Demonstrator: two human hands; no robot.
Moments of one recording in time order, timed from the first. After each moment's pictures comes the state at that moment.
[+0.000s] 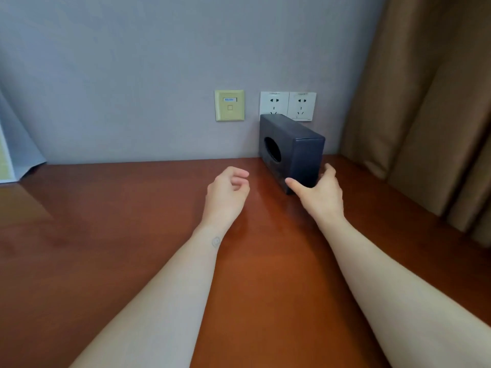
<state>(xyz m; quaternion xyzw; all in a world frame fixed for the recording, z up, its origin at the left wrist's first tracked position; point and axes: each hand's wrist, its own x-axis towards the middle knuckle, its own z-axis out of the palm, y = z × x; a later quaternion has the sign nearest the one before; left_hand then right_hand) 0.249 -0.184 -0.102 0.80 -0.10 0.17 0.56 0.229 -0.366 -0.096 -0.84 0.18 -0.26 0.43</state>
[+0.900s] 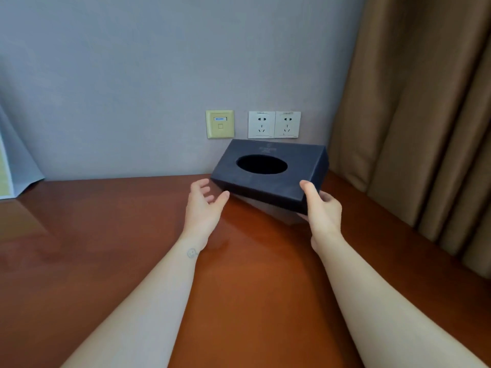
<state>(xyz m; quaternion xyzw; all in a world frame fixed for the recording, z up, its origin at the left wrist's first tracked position) 0.242 -0.177 -0.100 0.74 -0.05 0.16 0.65 0.187 -0.373 -0.083 -0.63 0.20 -0.26 0.70</state>
